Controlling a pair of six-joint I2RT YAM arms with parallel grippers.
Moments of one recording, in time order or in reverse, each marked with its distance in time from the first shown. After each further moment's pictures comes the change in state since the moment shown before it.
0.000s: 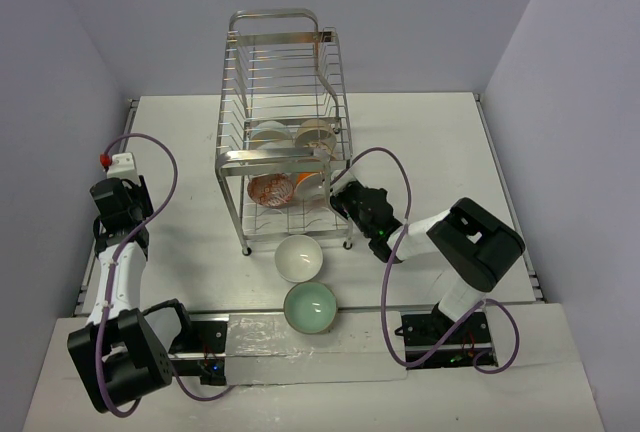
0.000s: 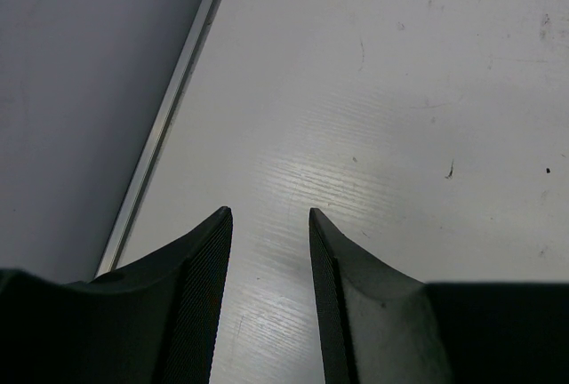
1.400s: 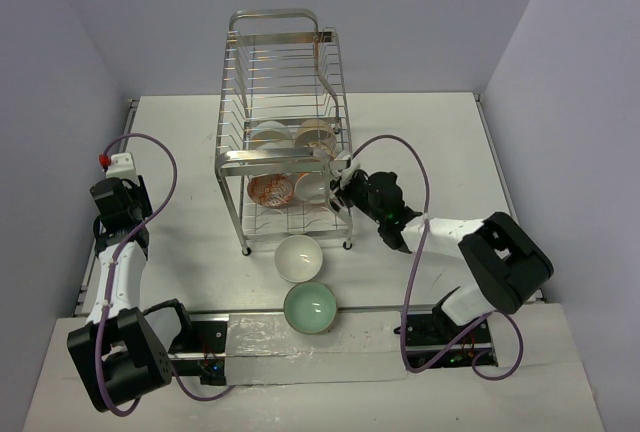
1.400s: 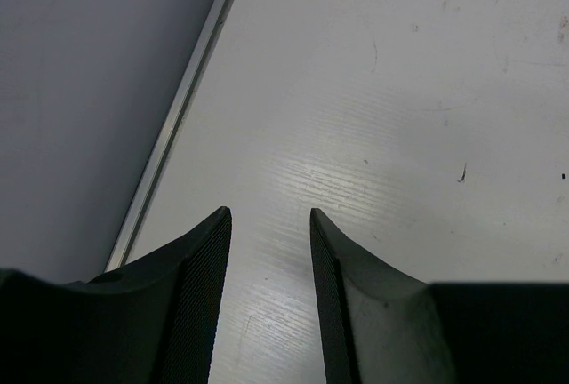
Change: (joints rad) left arm 0.000 0.006 0.000 0.008 -0.030 0.004; right arm -0.085 -0.169 0.056 -0.341 -0.275 0.133
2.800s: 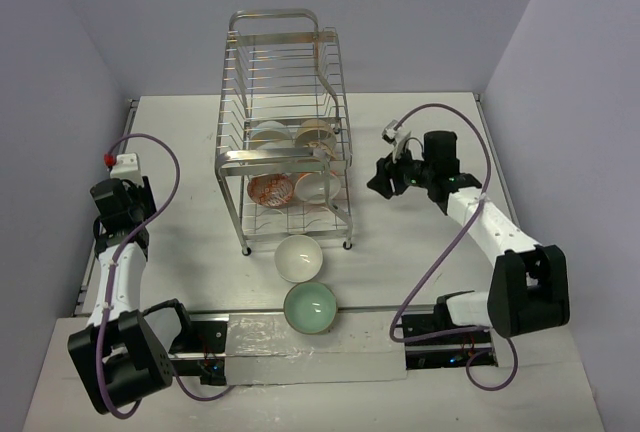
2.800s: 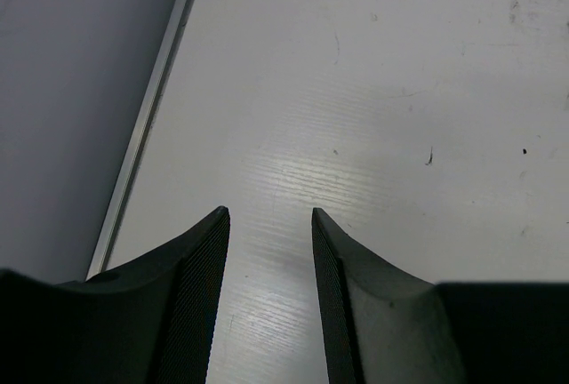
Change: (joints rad) left arm 0.000 -0.008 0.000 -0.027 0.086 0.019; right arm -0.460 -0.190 0.266 -0.880 -0.621 0.039
